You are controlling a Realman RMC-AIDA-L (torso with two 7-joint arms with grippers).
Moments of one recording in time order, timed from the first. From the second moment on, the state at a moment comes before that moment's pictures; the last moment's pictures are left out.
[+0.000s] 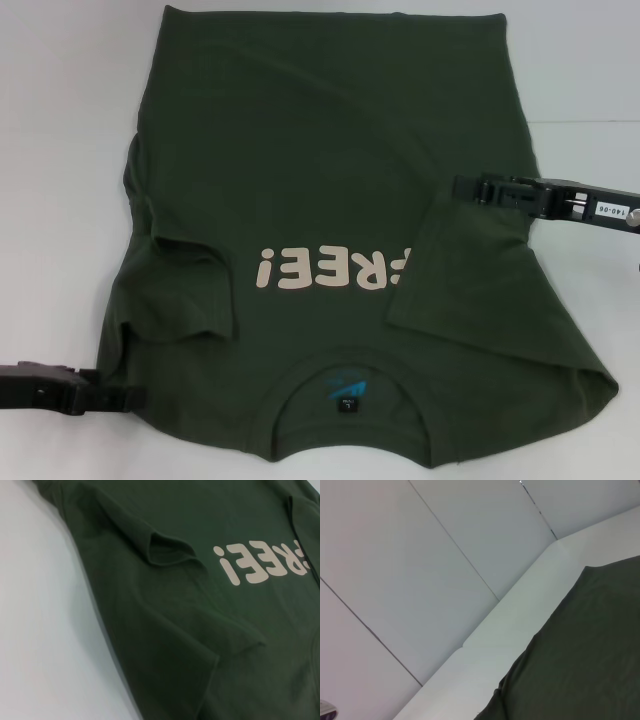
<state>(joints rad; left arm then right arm) -0.37 -2.16 0.64 1.08 2.49 1.54 -2.03 0.58 2.03 -0.66 -0.64 -1.88 -1.45 1.86</state>
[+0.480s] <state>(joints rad) -0.40 -2.16 0.66 1.05 2.49 1.55 -2.03 0.58 2.03 -0.65 -0.64 -1.88 -1.45 1.86</state>
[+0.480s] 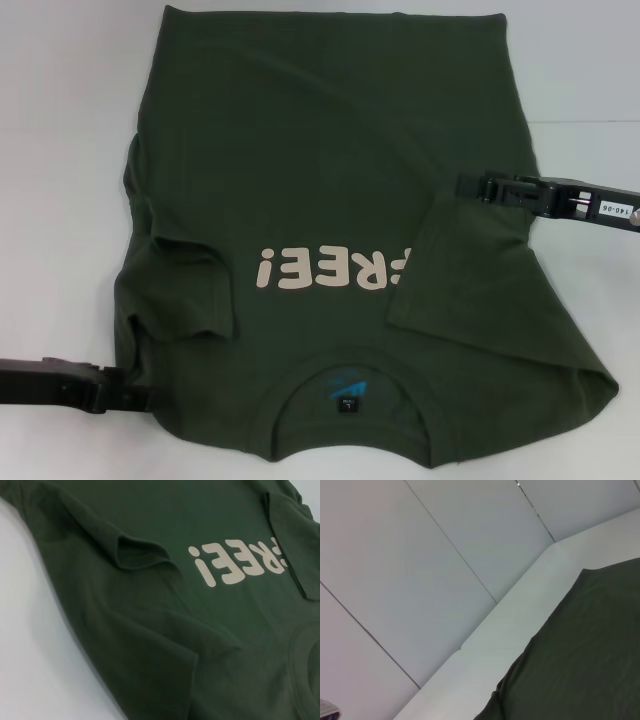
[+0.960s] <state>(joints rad) -0.42 -2.16 0.70 1.04 2.48 1.55 -2.04 0.58 2.03 -0.65 -0.64 -1.88 -1.45 1.86</state>
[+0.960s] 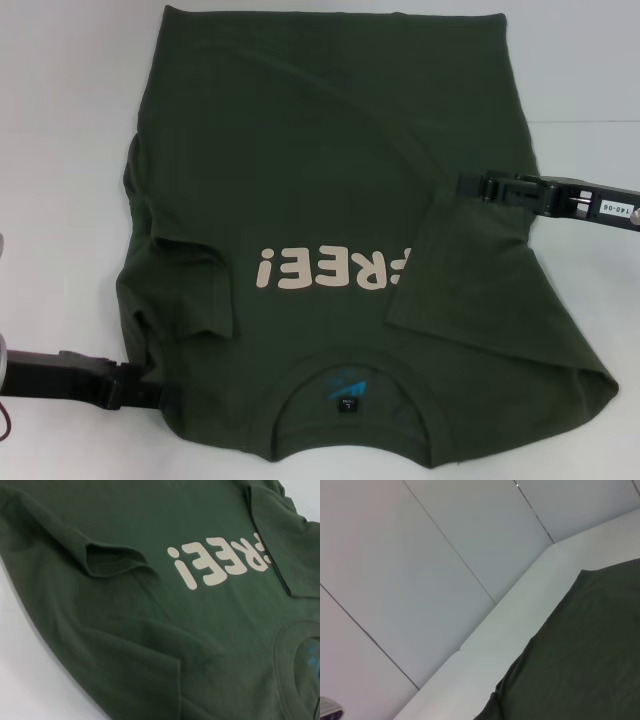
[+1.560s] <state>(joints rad) -0.43 -2.16 0.69 1.04 2.49 1.54 -2.04 0.58 2.03 -0.65 -0.64 -1.88 -1.44 1.86</state>
